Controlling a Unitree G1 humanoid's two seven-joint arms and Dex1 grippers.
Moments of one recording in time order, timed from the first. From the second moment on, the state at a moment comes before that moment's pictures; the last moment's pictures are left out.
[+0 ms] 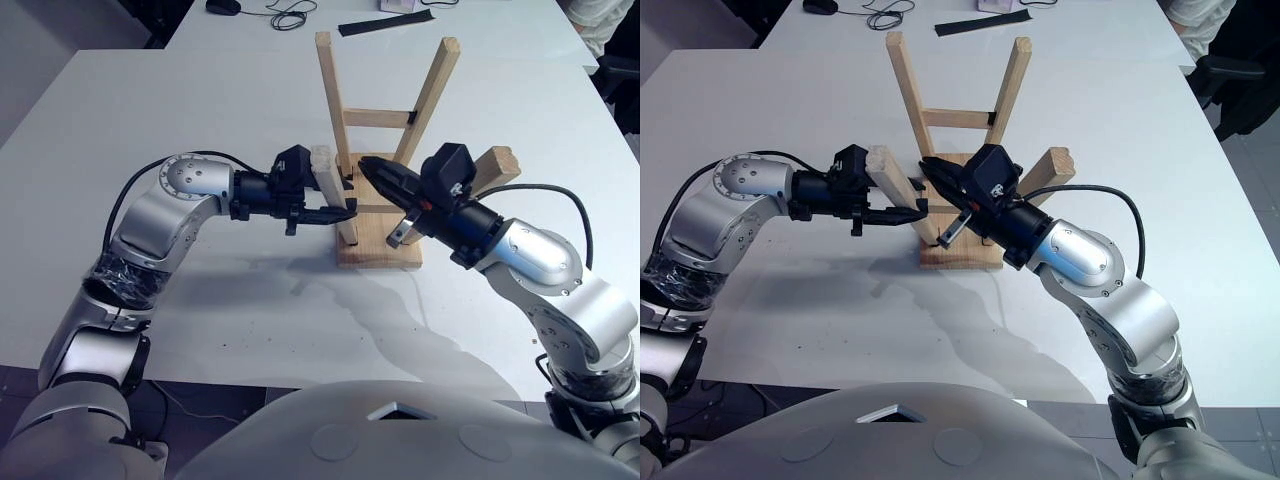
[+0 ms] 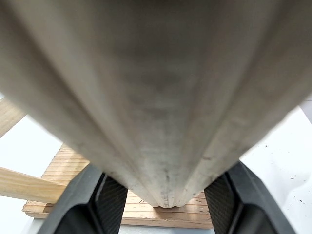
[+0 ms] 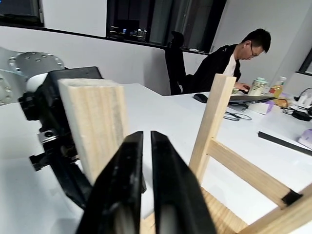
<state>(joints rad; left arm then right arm) -0.45 0.70 -0.34 -0.14 -0.52 0.37 -1.08 -0.13 -0.47 0.21 -0.84 0.50 0.72 0.25</state>
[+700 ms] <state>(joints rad) -0.49 0.70 -0.36 -0.10 -0.52 0.37 -1.10 -0.08 -0.47 0.39 -0.63 0.16 0.55 0.24</state>
